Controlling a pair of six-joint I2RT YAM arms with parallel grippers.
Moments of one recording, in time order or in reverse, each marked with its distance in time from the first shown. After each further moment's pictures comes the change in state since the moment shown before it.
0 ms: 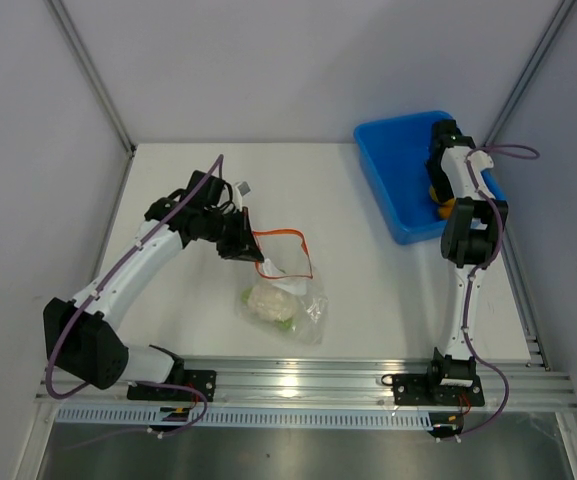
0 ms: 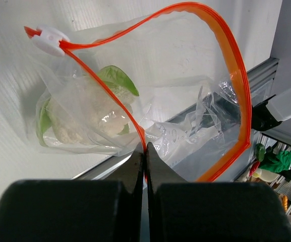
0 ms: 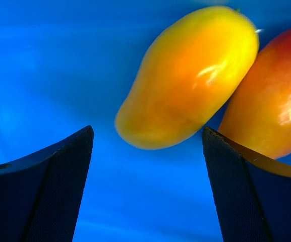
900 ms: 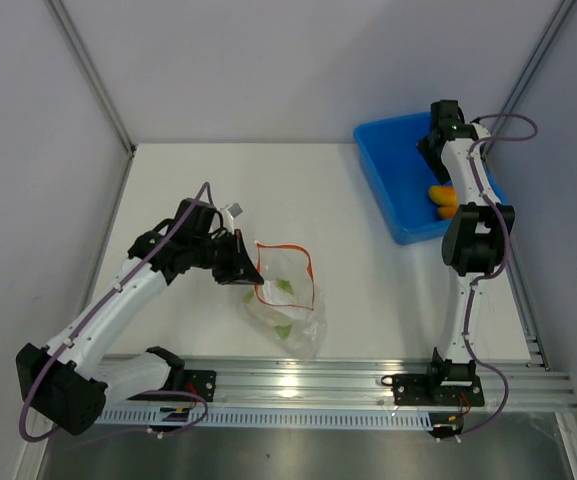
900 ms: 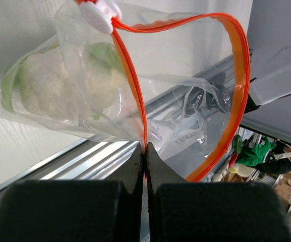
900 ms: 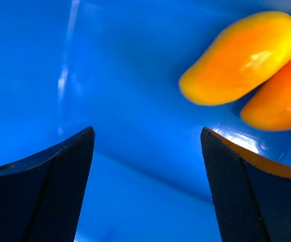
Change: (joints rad) left arm -0.055 -0.257 -0.199 0.048 0.030 -0.164; right arm 0.060 -0.171 -0.033 0.096 -0.080 -0.238
